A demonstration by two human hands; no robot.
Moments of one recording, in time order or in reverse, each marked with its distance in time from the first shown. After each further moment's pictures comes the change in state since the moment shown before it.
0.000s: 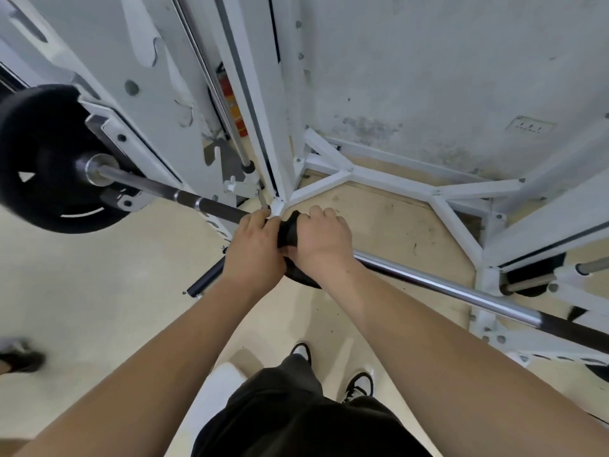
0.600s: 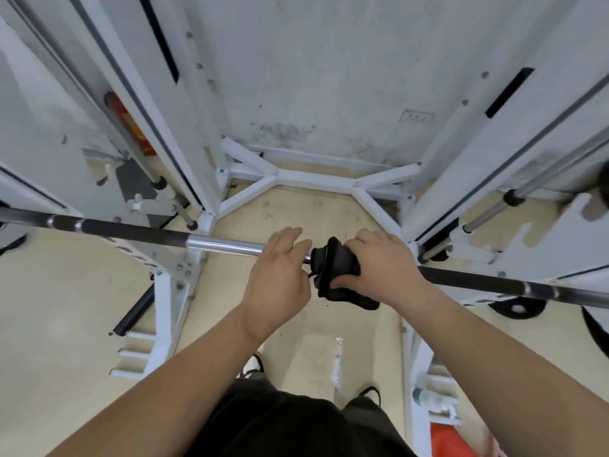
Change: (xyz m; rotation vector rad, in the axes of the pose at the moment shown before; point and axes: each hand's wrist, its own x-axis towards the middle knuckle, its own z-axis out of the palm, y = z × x) left_hand -0.039 0.166 0.058 -0.257 0.046 0.449; right_hand -0.146 0.215 -0.011 -0.077 -0.012 0.176
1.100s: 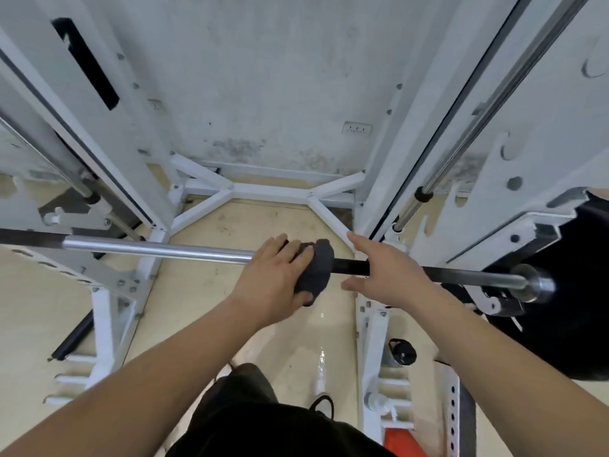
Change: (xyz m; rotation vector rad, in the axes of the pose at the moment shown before) left_hand 0.038 0.174 0.085 0.388 -0.316 0.243; right_hand -0.112 0.208 -0.004 0.355 -0.037 0.162
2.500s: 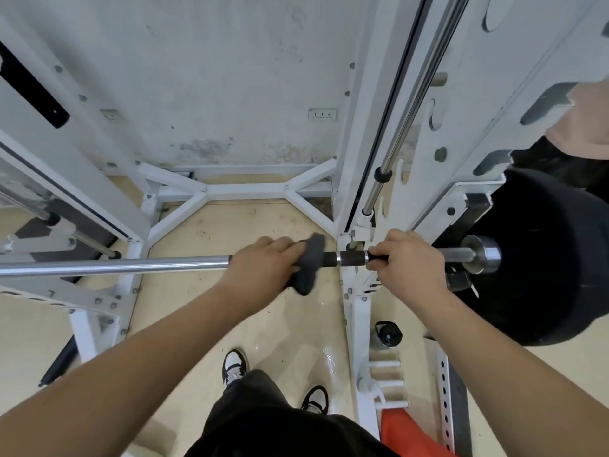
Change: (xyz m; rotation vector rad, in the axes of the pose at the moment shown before) left_hand 0.059 0.068 0.008 0.029 -0.063 0.056; right_hand -0.026 0.137 0.006 -0.139 0.479 0.113
